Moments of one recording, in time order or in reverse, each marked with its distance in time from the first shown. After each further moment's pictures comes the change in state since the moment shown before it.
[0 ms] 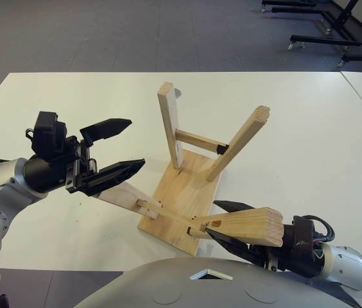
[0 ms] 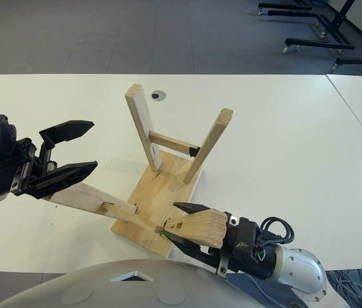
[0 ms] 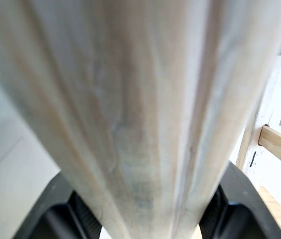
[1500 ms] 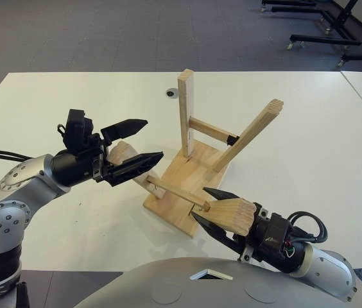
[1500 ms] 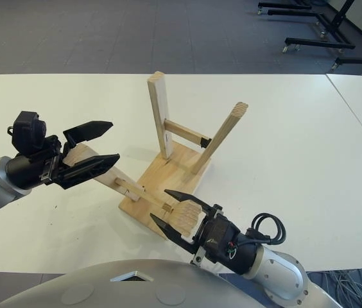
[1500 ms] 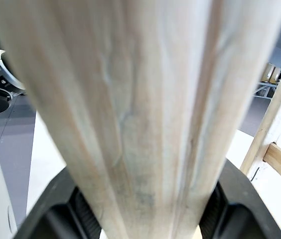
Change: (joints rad) left arm -0.082 -0.088 -0.114 0.003 0.018 0.058 0.101; right arm -0.160 -0.119 0.256 -0.053 -0.265 -0.023 -0.418
